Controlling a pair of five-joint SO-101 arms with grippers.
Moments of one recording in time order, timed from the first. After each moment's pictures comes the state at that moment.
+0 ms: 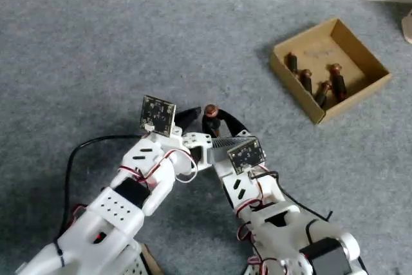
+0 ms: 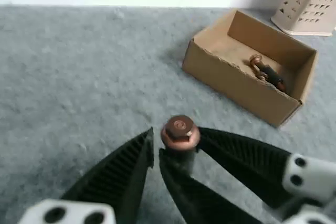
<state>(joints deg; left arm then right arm) 27.7 -50.7 77.7 0.8 19.9 -27.3 -22.9 95.4 -61.9 12.4</state>
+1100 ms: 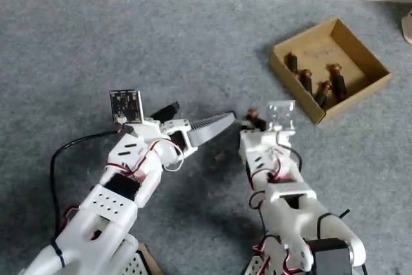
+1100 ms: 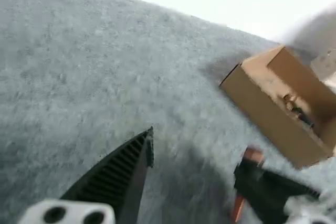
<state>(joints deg) 17.5 -50.6 78.7 0.9 30.8 -10.4 -22.9 80.8 -22.1 -0.1</state>
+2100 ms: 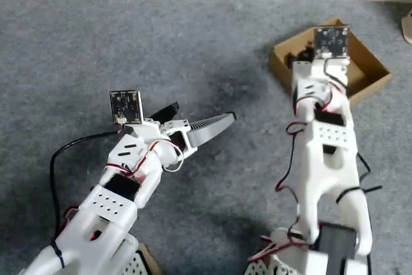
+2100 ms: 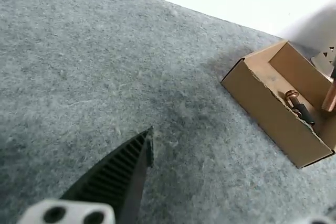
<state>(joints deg) 17.5 -50.6 78.8 0.9 30.8 7.6 -13.5 37.1 4.0 15.1</state>
